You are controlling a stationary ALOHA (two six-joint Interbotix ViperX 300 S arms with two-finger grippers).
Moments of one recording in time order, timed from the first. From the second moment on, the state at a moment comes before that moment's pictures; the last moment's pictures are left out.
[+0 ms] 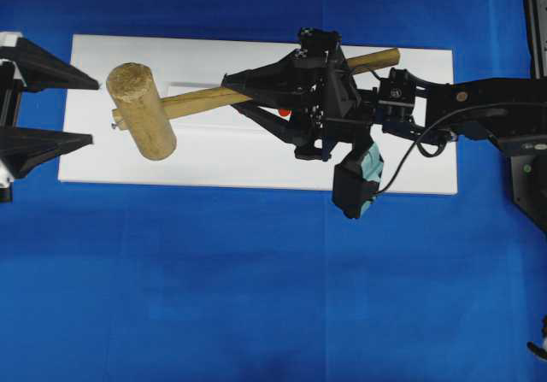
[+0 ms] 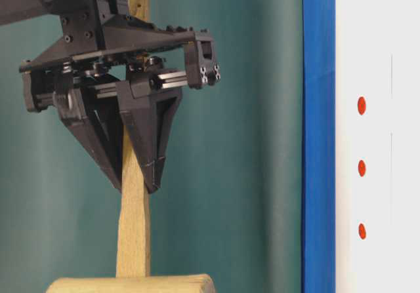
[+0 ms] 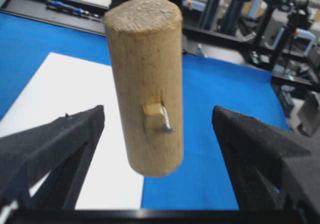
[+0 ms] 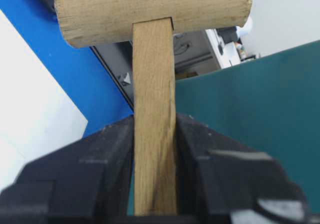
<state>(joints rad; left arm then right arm) 0.02 -0.88 1.20 -0.02 -0.31 -0.21 -0.03 -0.08 0.64 0.25 -0.53 -1.16</state>
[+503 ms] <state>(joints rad) 0.05 -0.53 1.08 -0.02 -0.50 -0.21 -0.03 -0.08 0.64 0.25 -0.52 -1.17</state>
